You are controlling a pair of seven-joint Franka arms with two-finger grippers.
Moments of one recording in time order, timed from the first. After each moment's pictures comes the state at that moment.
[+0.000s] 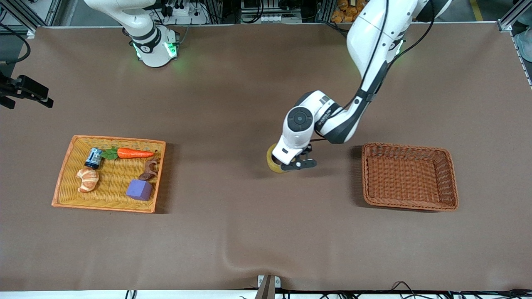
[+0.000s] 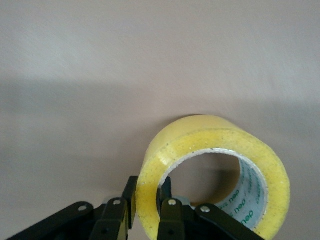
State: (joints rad) left arm -0.50 0.67 -0.18 -1.64 0.14 2.28 -0.86; right arm 0.09 -0.02 -0.16 -1.54 0.00 1.50 -0.10
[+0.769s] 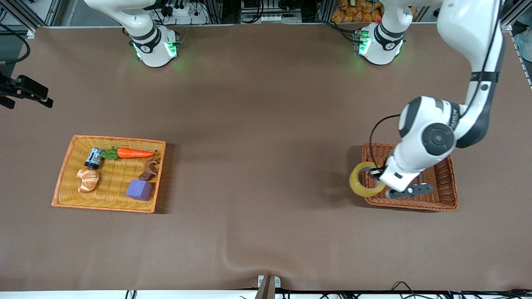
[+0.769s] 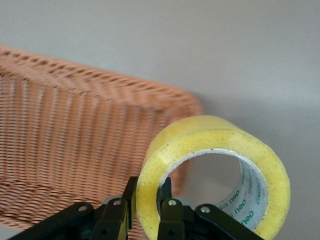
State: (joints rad) left arm -0.01 0.44 -0.21 -1.76 0.15 2.15 -0.41; right arm 0.08 -0.02 -0.16 -1.54 0.00 1.50 -0.10
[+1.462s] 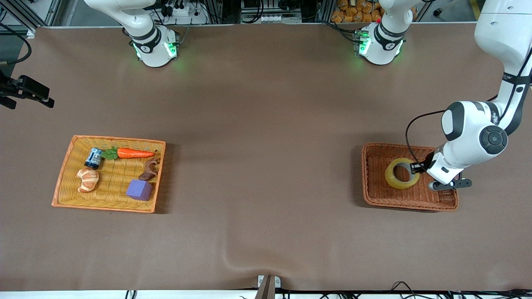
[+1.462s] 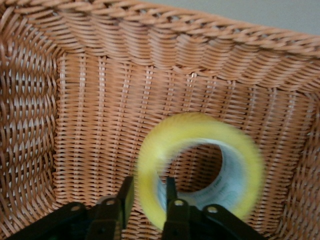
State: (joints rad) left arm 0.32 0.44 -0.29 -1.97 0.15 2.37 -0.14; right arm 0.08 -0.02 -0.16 -1.54 0.00 1.50 -0.10
